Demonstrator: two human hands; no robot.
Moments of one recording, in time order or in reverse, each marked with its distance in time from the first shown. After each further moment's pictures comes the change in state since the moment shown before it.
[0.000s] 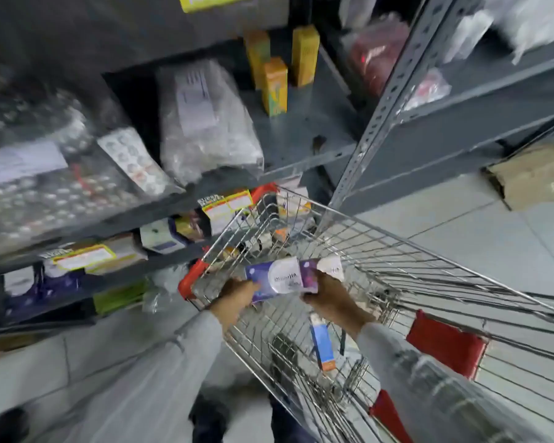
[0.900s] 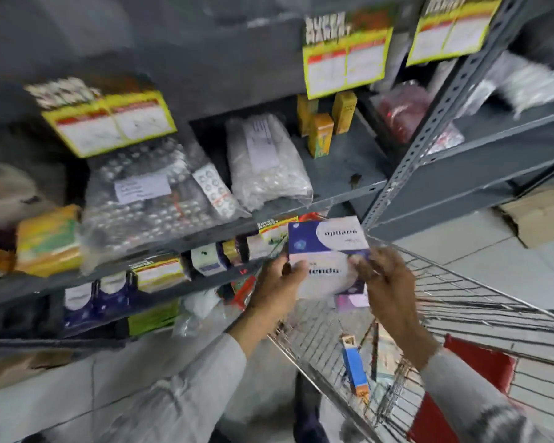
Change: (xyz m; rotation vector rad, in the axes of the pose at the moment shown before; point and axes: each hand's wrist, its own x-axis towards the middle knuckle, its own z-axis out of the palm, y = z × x) left_hand -0.134 0.038 -0.087 -0.254 -0.065 0.678; right_hand -0.088 -0.094 -0.047 0.525 0.622 -0.249
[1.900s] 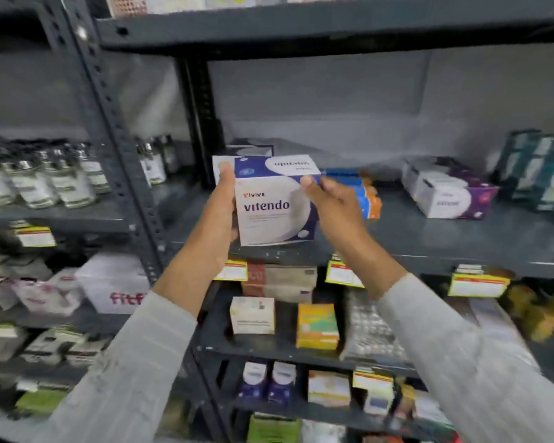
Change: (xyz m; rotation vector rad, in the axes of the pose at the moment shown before) left_hand -0.303 0.187 -0.537 -0.314 0.583 0.558; right_hand -0.222 -0.521 0.354 0.278 -0.515 -0.647
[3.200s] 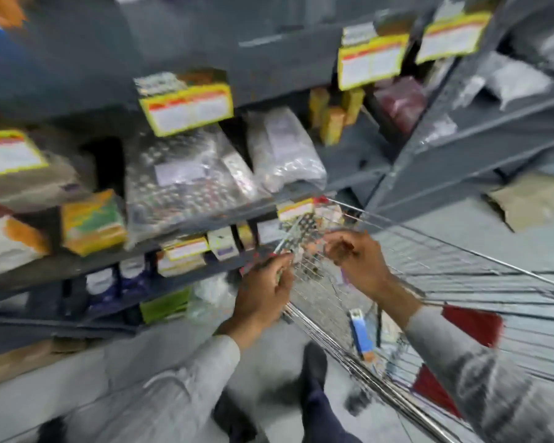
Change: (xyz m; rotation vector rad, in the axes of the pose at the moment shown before) left_hand -0.206 -0.376 0.374 0.631 -0.708 -0.043; right_hand -0.290 0.325 -0.391 -0.354 0.199 0.632
